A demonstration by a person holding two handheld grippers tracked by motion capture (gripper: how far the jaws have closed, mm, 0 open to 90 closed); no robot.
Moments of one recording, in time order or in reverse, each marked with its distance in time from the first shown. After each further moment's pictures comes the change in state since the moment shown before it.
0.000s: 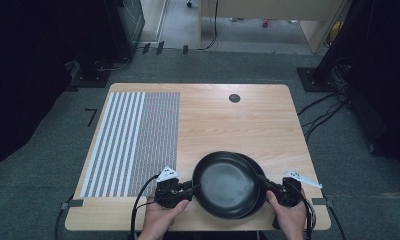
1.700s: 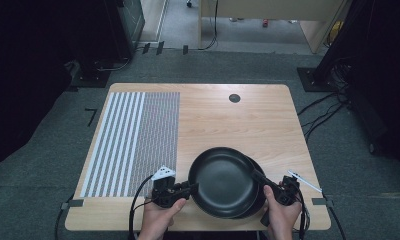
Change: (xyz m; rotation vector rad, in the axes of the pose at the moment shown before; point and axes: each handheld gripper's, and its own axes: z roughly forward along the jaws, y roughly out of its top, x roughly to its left) left arm 0.000 0.005 -0.011 -0.017 -0.018 -0.068; right arm 0.017 0.001 0.003 -0.118 0.097 0.254
